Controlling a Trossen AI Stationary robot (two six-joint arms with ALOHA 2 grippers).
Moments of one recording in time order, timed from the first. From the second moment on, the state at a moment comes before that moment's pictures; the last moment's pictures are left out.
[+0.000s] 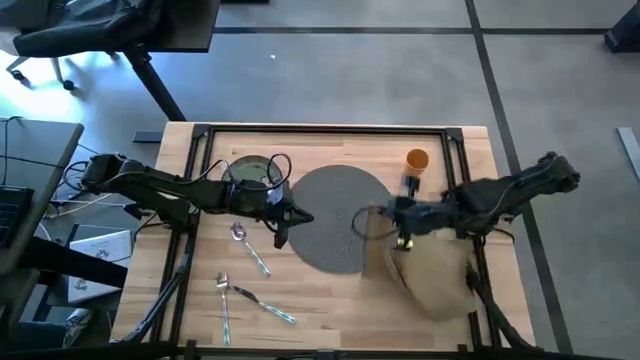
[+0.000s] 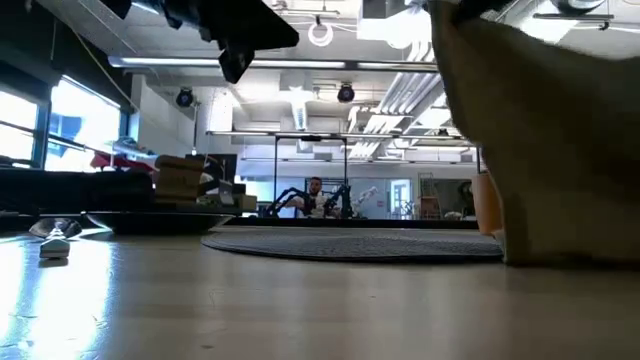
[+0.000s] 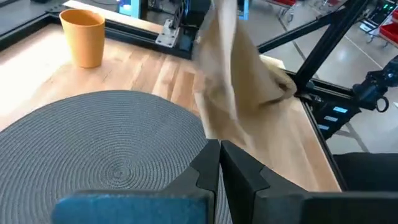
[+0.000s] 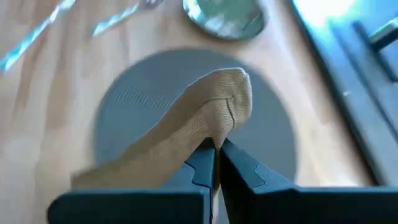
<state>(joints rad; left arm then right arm) -0.11 1.28 0.79 0.13 -0.06 -0.30 0.35 1.23 1.21 -0.86 0.51 0.24</state>
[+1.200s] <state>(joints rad) -0.08 2.02 1.12 0.34 0.13 -0.33 0.19 1.18 1.24 -0.74 0.56 0.09</state>
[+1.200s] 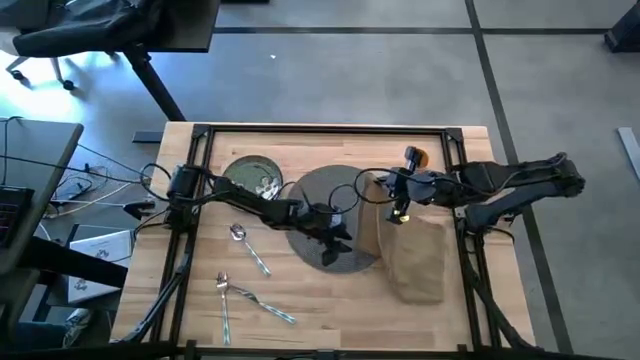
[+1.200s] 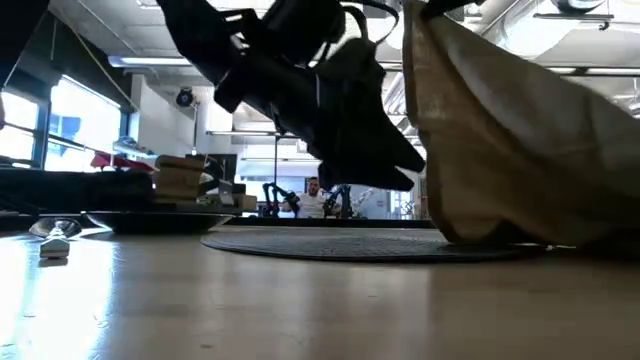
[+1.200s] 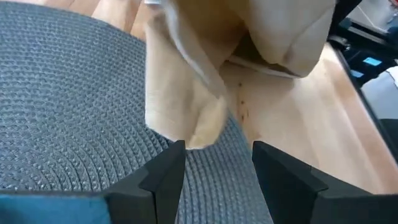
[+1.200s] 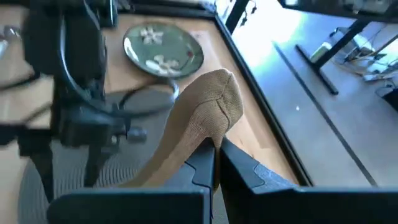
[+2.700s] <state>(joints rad) -0.06 1.58 1.27 -0.33 -0.09 -0.10 0.20 0.99 1.24 -0.68 0.54 0.07</state>
